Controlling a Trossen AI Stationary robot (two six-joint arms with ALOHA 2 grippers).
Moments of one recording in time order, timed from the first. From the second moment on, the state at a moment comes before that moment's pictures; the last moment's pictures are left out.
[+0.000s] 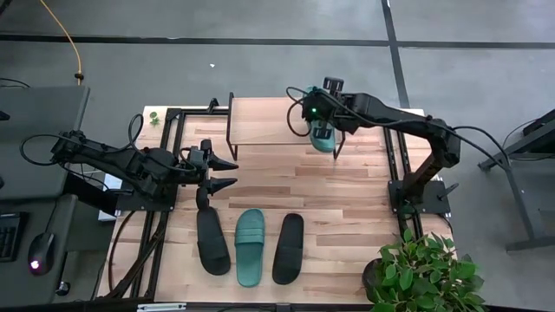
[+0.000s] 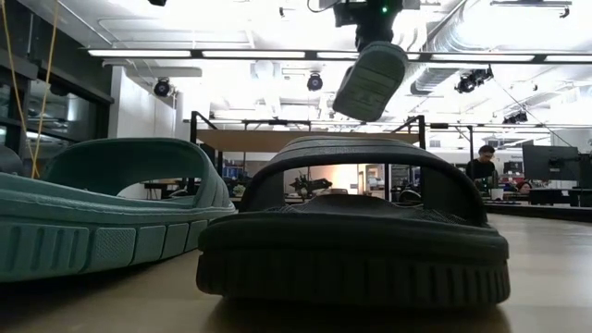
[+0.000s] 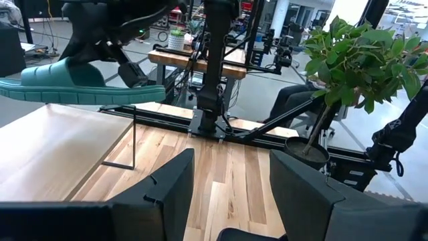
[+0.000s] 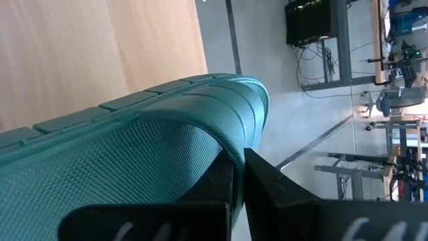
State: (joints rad) left arm -0.17 0.84 0.79 -0.07 -0.35 -0.21; right arm -0.30 1.64 1.70 -1.02 0.68 -0.45
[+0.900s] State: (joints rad) left arm -0.17 0.84 0.79 -0.08 -0.35 -0.21; right arm -0.45 1.69 1.69 -0.93 0.62 -0.56
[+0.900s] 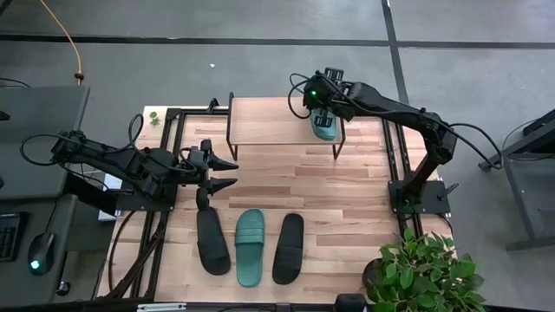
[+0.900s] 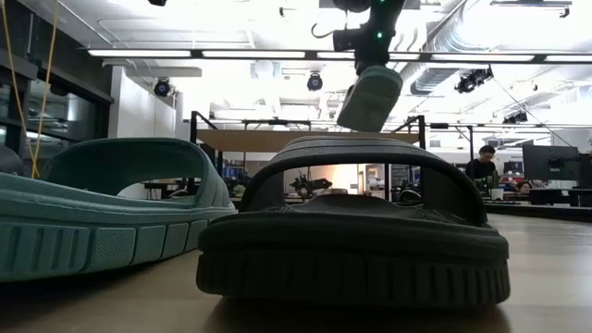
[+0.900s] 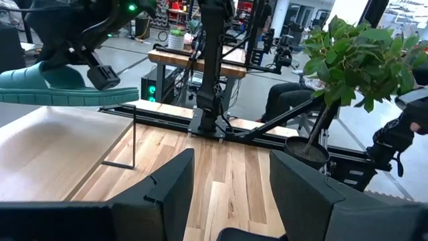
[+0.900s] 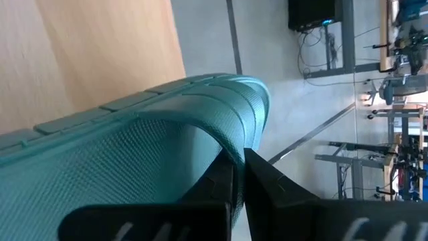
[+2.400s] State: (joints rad) left arm -0.17 0.84 0.79 -0.08 -0.35 -0.21; right arm -0.47 1.77 1.69 -1.11 0.59 -0.52
